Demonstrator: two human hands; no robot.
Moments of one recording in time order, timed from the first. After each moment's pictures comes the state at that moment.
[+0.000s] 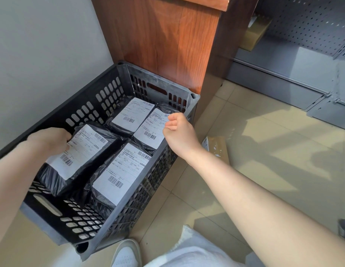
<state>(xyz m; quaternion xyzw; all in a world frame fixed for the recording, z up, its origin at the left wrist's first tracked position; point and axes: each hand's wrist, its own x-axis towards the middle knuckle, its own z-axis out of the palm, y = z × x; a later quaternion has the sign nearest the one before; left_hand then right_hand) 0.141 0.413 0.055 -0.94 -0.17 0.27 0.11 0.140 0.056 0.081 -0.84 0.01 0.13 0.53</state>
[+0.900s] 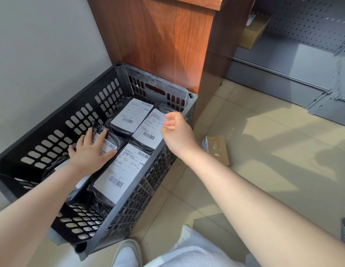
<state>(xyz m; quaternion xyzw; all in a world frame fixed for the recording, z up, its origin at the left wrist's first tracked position) 0.106 0.326 0.008 -0.97 -0.15 0.17 -0.04 0.139 0.052 0.082 -0.82 0.01 0.14 0.56</state>
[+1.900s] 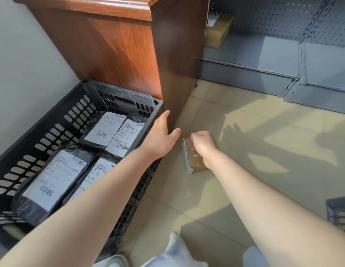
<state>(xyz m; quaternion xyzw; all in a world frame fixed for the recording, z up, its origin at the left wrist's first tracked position) 0.164 0.054 0.061 -0.91 0.03 0.11 -0.39 0.159 -0.085 0.022 -0.75 0.28 0.14 0.57</state>
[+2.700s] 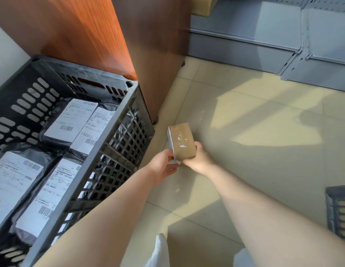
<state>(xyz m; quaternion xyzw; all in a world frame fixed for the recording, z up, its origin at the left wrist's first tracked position) 0.156 0.013 -0.095 -0.62 -0.28 0.39 -0.62 0.144 -0.134 -0.100 -0.83 0.21 0.27 0.43</state>
